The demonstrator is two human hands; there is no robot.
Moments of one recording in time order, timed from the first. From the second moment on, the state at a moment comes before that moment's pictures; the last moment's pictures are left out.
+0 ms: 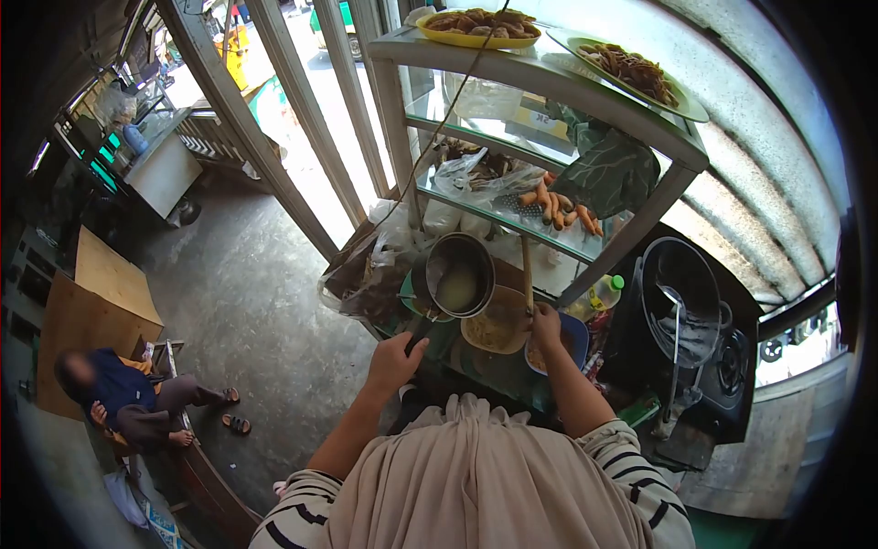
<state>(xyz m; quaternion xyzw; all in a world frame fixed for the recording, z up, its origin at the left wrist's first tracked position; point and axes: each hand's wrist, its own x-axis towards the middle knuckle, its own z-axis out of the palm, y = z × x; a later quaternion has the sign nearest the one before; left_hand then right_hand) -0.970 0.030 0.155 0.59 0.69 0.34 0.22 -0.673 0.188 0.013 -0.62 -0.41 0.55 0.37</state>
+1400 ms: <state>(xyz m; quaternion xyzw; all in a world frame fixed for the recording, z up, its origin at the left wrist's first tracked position) -0.963 0.039 0.158 0.60 0.68 0.36 0.22 -0.661 0.184 -0.014 -0.67 -0.54 0.41 0.29</state>
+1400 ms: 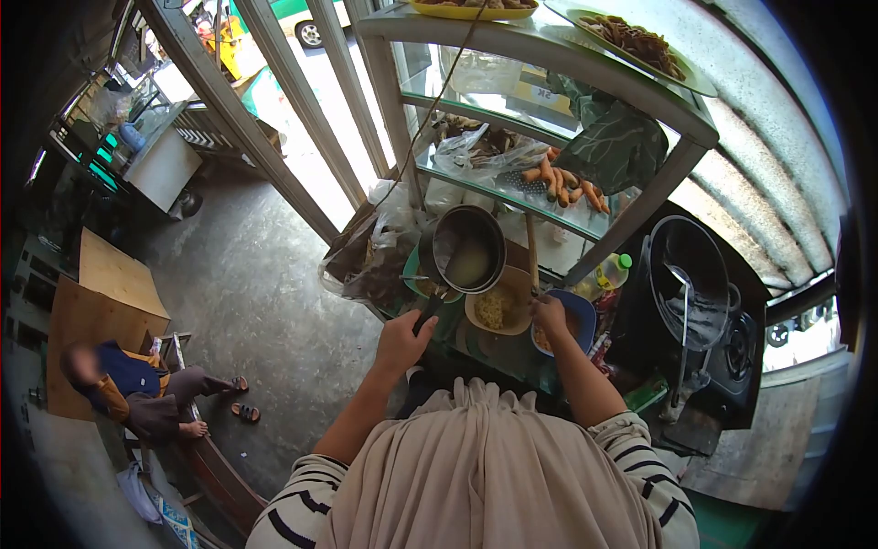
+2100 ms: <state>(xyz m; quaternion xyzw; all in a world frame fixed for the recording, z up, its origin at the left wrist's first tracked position) -0.963 0.036 0.166 0.60 0.68 0.35 0.22 -0.665 0.167 0.019 -0.68 -0.60 0.29 0.31</state>
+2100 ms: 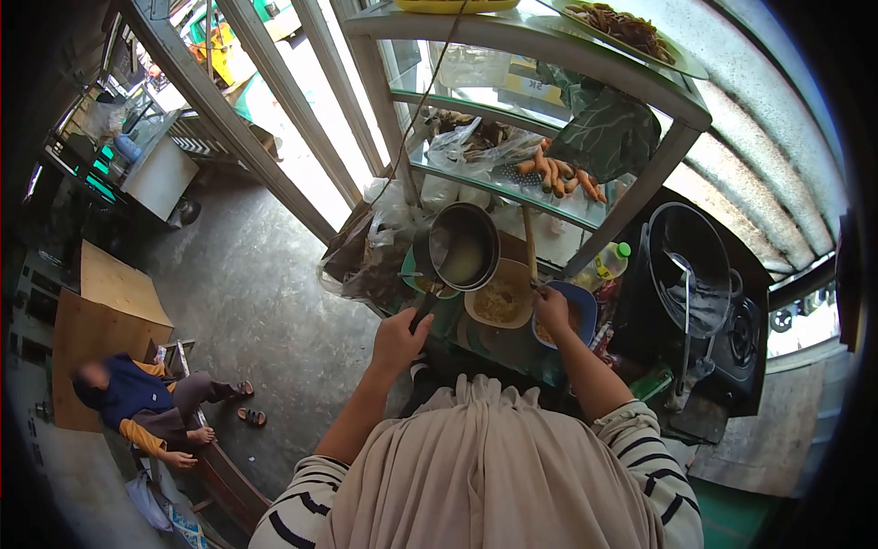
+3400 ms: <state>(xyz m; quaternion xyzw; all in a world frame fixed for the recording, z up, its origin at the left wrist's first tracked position) -0.964 0.028 0.154 0.67 0.69 0.27 0.09 -0.651 0.146 0.073 -0.64 -0.58 0.32 0.38</state>
